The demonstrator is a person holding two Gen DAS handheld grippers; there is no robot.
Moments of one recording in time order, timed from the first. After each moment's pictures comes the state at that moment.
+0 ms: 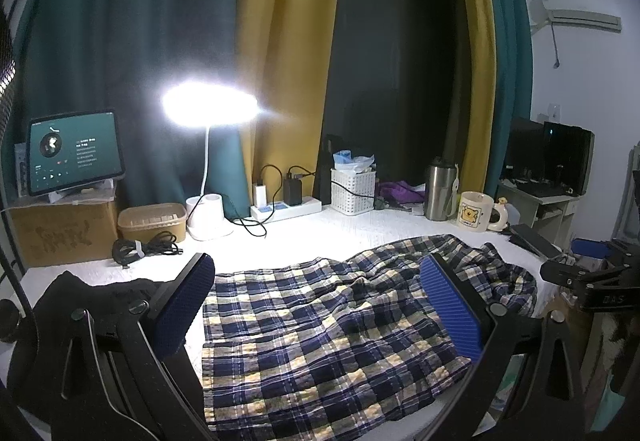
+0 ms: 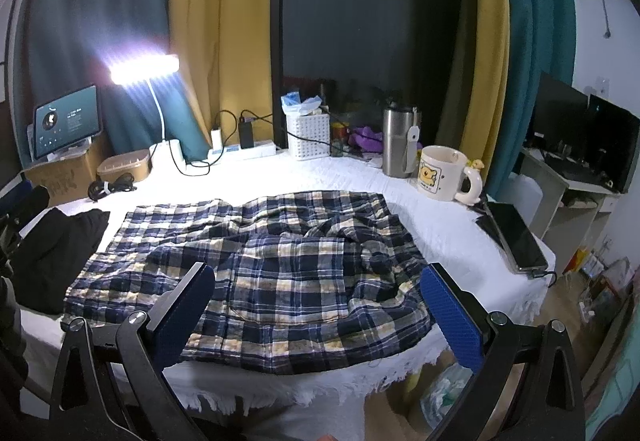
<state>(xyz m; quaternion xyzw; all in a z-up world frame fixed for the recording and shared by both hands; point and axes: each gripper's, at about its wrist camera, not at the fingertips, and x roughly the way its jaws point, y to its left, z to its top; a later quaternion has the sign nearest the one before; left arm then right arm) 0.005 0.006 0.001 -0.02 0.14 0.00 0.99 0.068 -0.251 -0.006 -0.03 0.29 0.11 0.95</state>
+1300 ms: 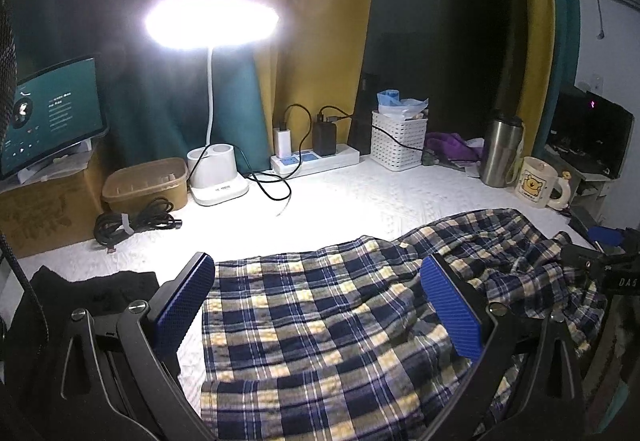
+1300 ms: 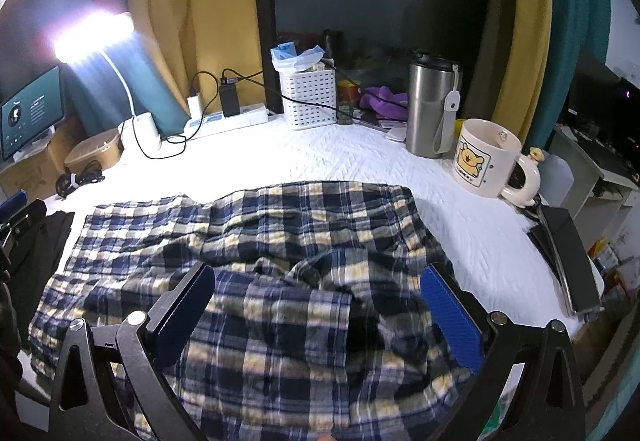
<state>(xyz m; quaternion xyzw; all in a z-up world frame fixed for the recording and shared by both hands) 0.131 0.039 -0.030 -0.03 0.26 0.04 0.97 0.218 -0.233 -0.044 -0.04 0.37 0.13 0.92</state>
